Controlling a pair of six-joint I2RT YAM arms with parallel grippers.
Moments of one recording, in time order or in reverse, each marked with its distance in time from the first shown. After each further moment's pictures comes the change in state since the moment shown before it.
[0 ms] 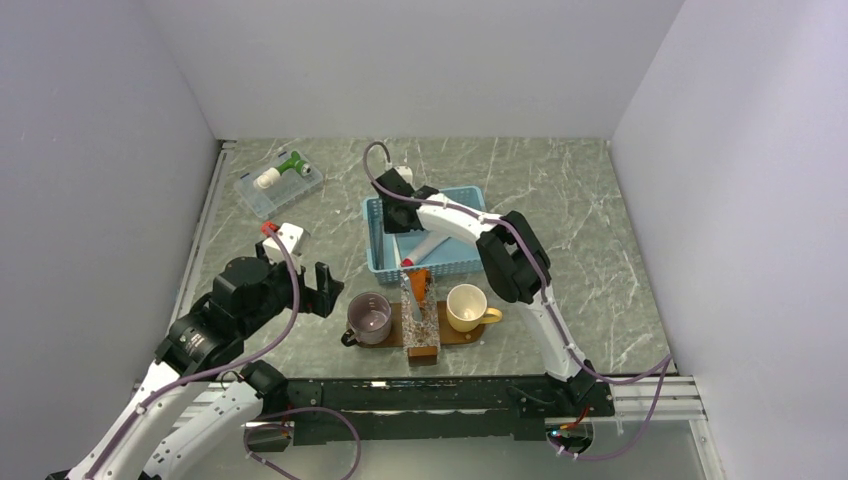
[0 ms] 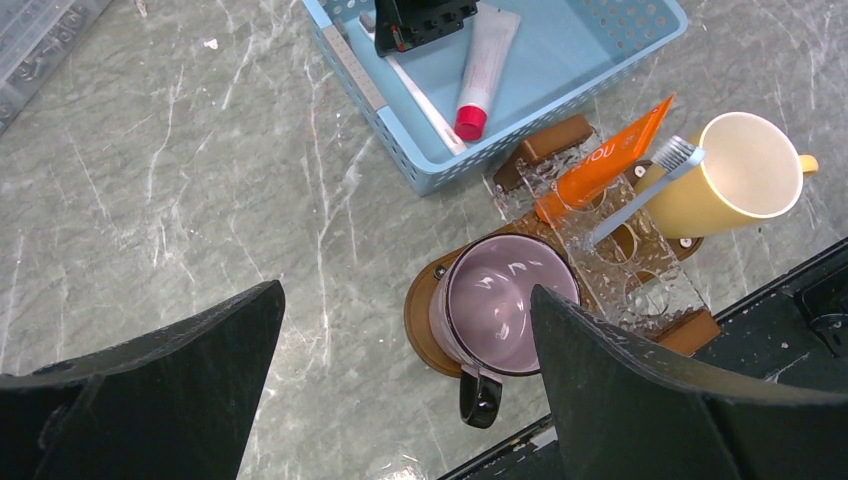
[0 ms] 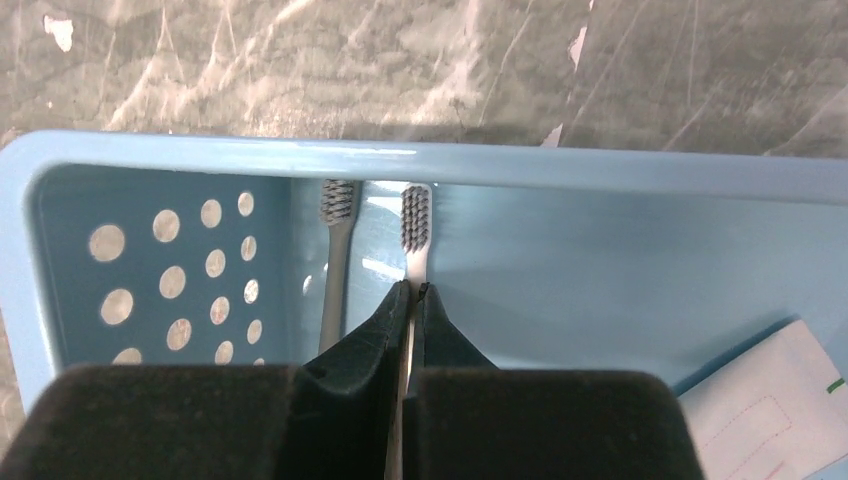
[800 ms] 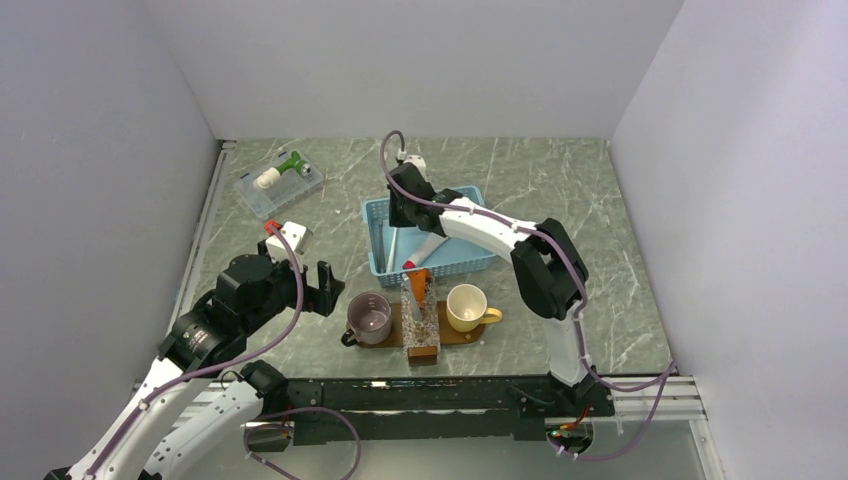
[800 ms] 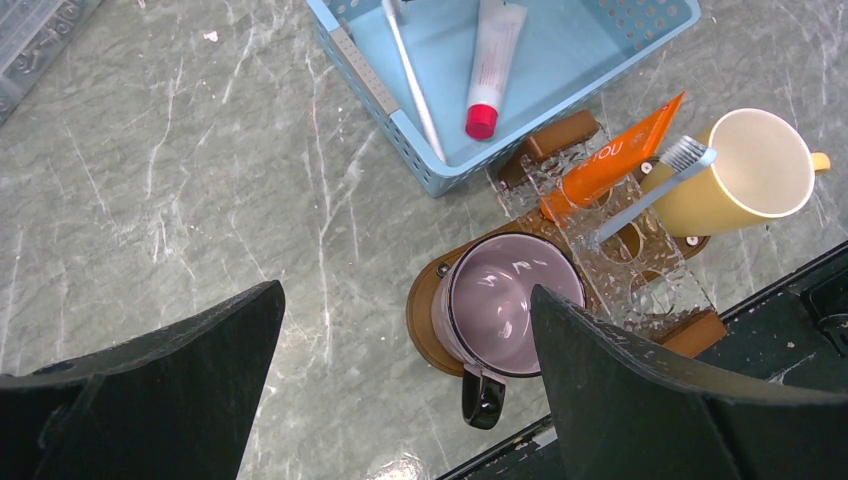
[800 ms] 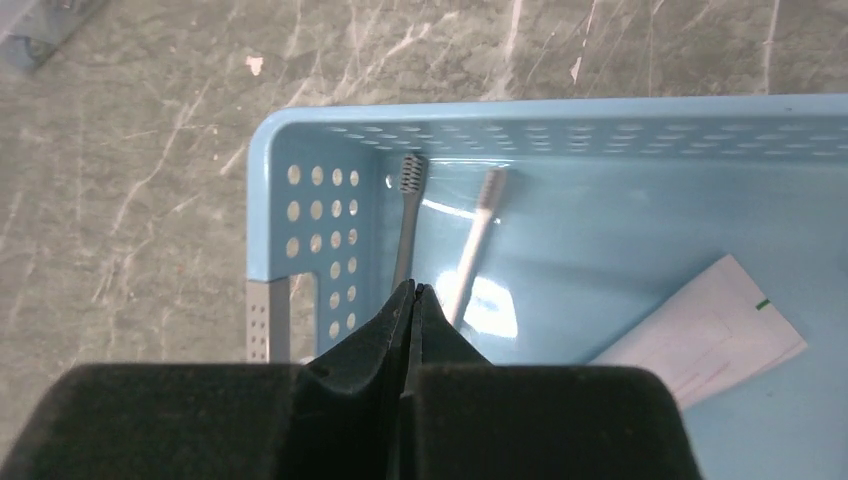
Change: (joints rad) left arm 0.002 0.023 0.000 0.001 -0.003 0.000; right arm 0.003 -0.268 -0.263 0.181 -0.033 0.018
